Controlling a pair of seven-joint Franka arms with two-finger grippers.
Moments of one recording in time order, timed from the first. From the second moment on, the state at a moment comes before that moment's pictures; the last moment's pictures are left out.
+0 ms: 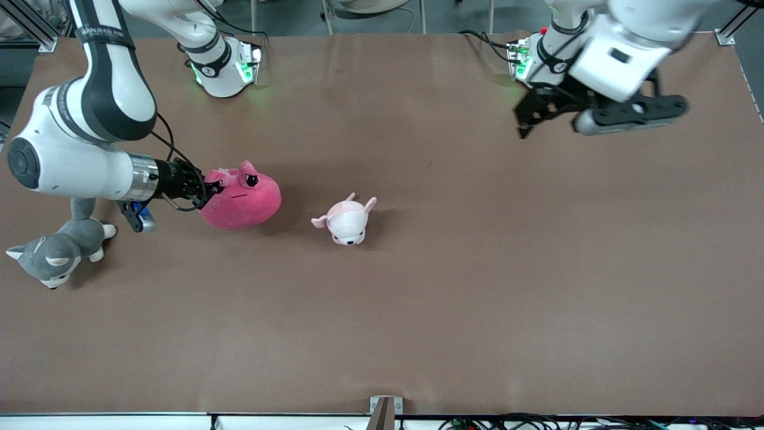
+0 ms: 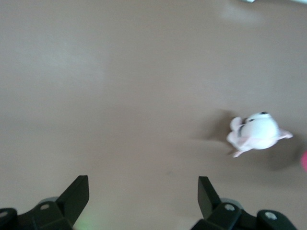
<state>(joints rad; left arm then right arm) 0.09 0.10 -0.50 -1.31 -0.02 1.45 -0.55 0.18 0.14 -0.09 -1.94 0.40 1.77 0.84</state>
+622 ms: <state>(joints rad) 0.38 0.07 -0.50 -1.40 -0.02 1.39 -0.18 0.11 0.14 -0.09 -2.16 0.40 1.96 0.64</state>
